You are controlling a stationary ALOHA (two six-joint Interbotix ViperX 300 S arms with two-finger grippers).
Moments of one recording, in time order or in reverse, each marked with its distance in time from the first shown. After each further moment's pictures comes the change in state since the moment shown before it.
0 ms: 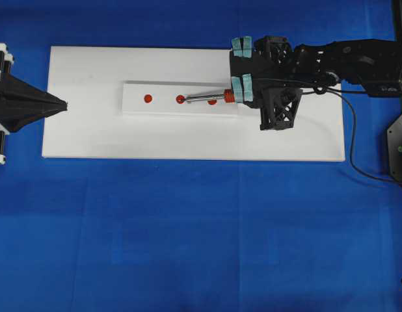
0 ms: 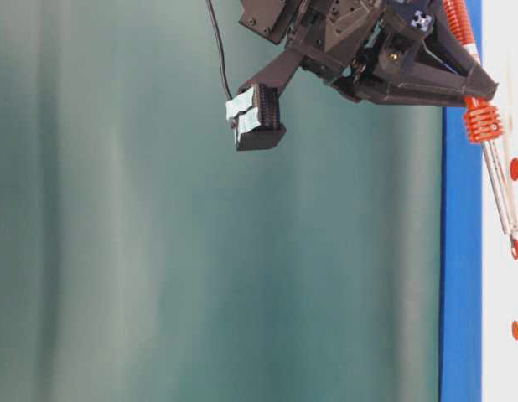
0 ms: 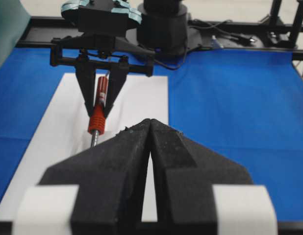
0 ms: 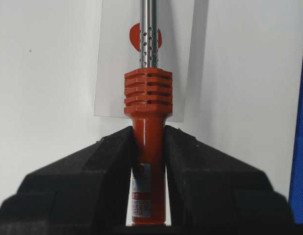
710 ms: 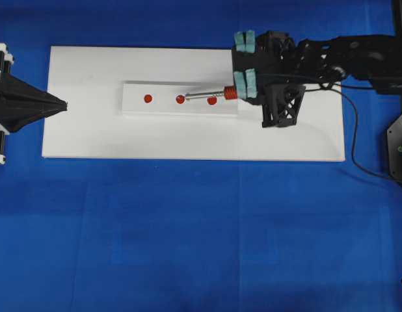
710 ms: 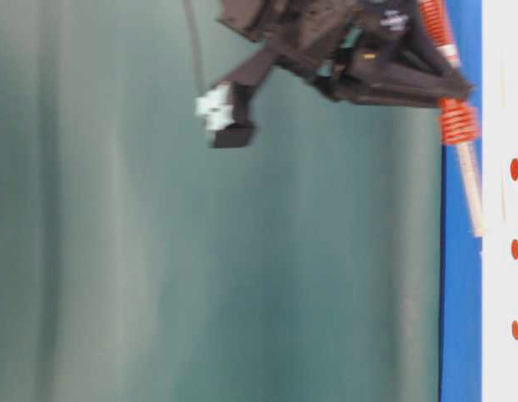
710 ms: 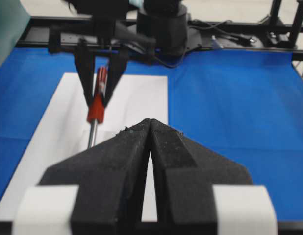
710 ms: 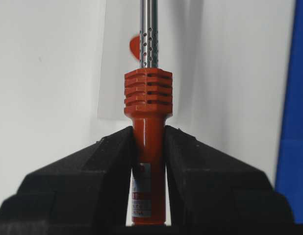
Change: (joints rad) left arm 0.000 0.000 0.000 -0.002 0.000 -0.002; right arm 0.000 -0.071 -0.029 0.000 0.064 0.000
